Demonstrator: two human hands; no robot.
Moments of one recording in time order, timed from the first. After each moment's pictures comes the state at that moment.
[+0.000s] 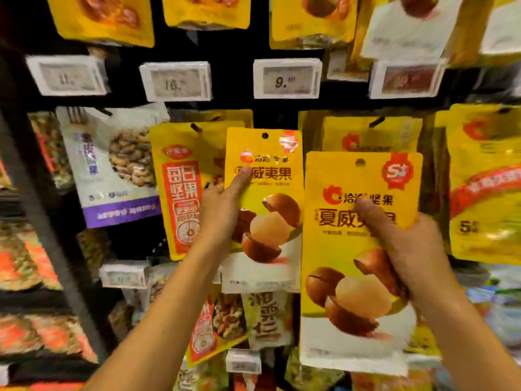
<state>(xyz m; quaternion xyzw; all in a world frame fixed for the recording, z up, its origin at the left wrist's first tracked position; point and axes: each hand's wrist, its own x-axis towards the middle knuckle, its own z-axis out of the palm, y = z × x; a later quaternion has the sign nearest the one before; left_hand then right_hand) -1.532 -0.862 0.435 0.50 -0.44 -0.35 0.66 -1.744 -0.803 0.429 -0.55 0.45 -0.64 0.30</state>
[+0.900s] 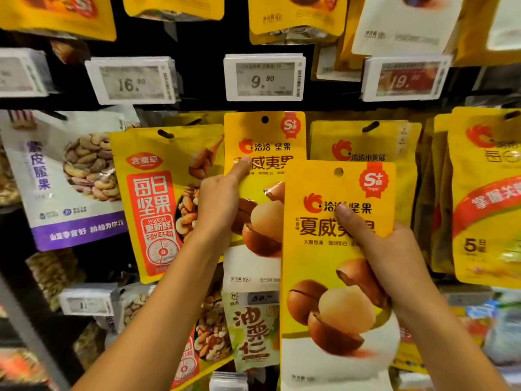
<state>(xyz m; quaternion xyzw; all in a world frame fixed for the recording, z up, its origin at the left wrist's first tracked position) -1.560 -0.905 0.459 0.48 -0.45 -0.38 0.65 -1.752 -0.844 0.427 -0.54 0.47 -0.61 0.36</state>
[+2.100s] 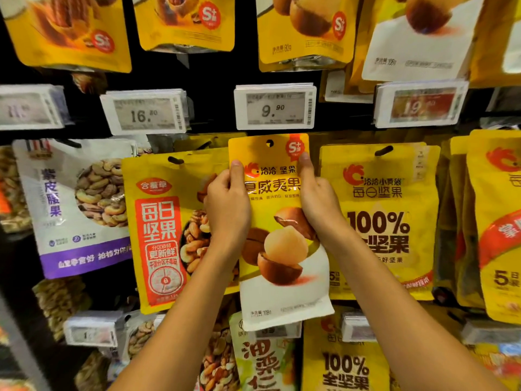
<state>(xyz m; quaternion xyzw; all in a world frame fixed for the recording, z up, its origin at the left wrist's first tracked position) -1.560 -0.929 0.472 0.46 -0.50 -0.22 0.71 -1.680 -0.953 0.476 -0.61 0.47 -0.56 0.31</state>
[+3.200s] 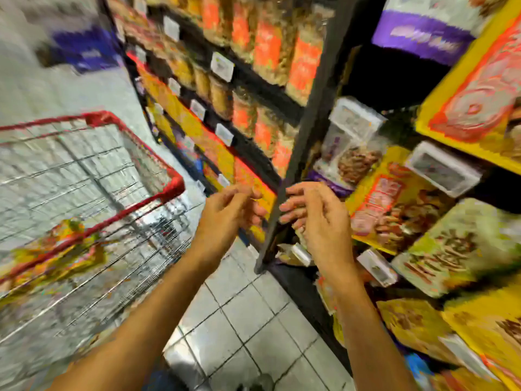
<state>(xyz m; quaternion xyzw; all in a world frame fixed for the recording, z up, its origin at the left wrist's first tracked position) -1.391 -0.635 0.261 0.65 -0.19 -0.26 0.69 -1.485 -0.736 0.268 -0.70 0.21 -0.33 0.59</state>
